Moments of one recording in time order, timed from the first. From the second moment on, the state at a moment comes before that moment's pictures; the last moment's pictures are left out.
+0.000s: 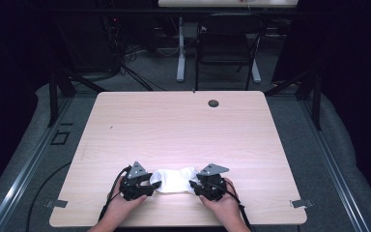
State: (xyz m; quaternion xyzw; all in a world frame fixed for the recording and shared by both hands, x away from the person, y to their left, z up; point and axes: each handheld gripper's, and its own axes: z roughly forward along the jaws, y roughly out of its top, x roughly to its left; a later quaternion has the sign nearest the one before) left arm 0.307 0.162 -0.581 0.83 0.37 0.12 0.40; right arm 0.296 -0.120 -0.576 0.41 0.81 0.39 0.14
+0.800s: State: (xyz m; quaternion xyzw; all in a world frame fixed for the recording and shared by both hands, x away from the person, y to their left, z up) left arm 0.303 0.203 -0.558 0.79 0.40 0.14 0.44; right arm 0.279 -0.149 -0.553 0.40 0.78 0.44 0.20
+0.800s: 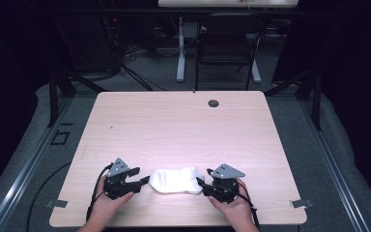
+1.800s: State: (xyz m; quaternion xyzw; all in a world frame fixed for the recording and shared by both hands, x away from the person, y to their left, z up) left arm 0.326 0.233 -0.571 0.77 0.46 0.14 0.42; right arm 0.294 -0.180 -0.575 0.46 0.76 0.42 0.19
